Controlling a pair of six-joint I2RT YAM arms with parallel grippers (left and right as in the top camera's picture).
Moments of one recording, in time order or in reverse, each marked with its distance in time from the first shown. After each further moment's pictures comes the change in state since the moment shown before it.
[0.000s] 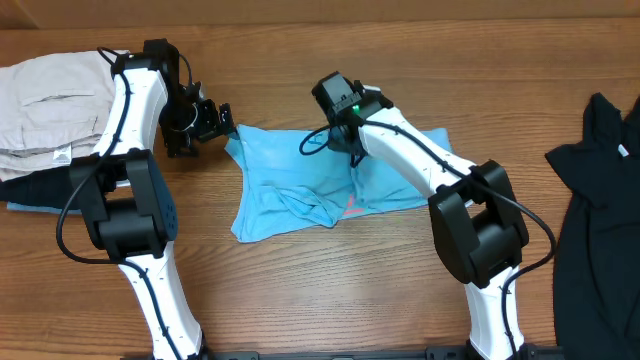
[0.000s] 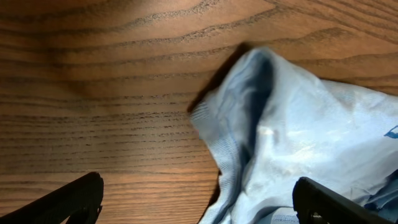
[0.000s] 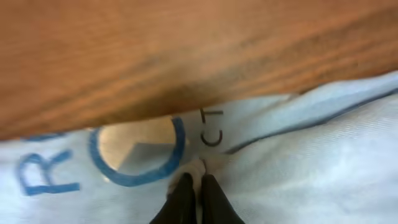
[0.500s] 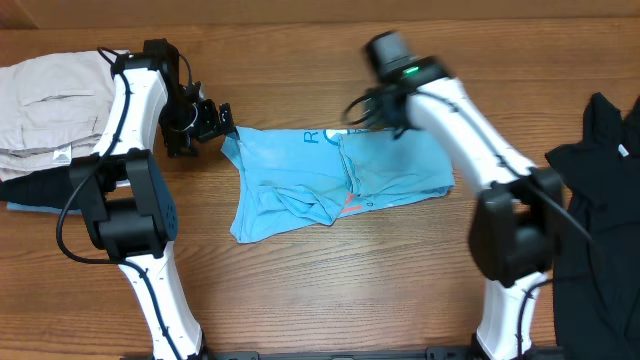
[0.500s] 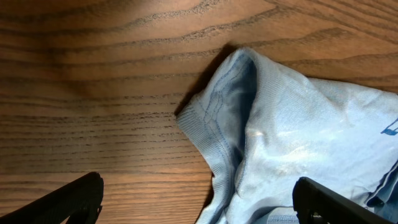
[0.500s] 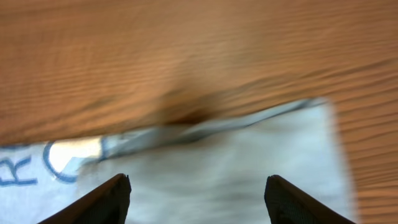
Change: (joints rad) left arm 0.000 0.000 0.000 0.000 0.000 0.000; right arm -0.222 -0.100 0.100 -0.161 -0.138 -0.292
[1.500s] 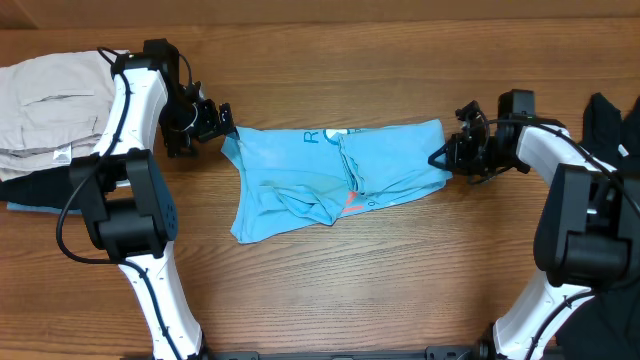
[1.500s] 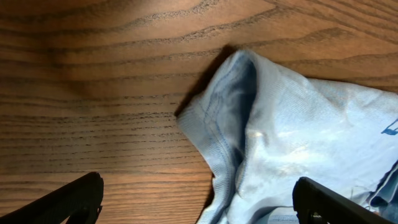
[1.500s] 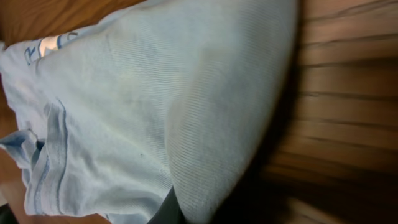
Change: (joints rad) left arm 0.000 0.000 0.000 0.000 0.000 0.000; right arm -0.483 -0.066 -0.571 0.351 -0.808 -0.494
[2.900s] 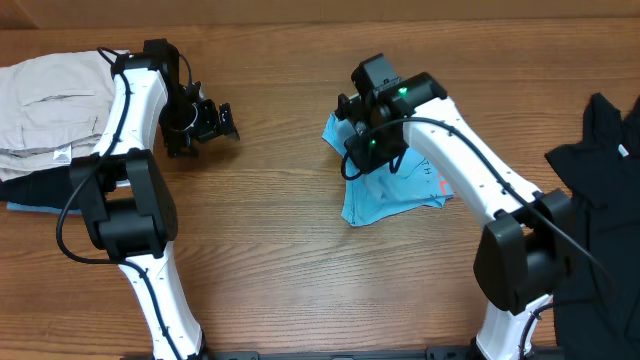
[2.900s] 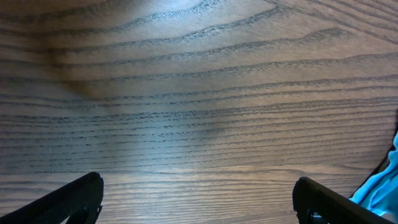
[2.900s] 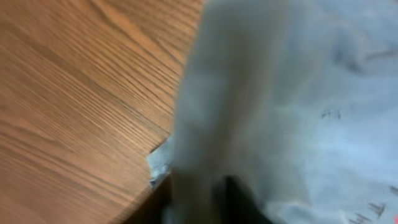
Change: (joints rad) left arm 0.000 0.000 0.000 0.000 0.000 0.000; right arm 0.614 -0.040 0.431 -0.482 0.502 -0.055
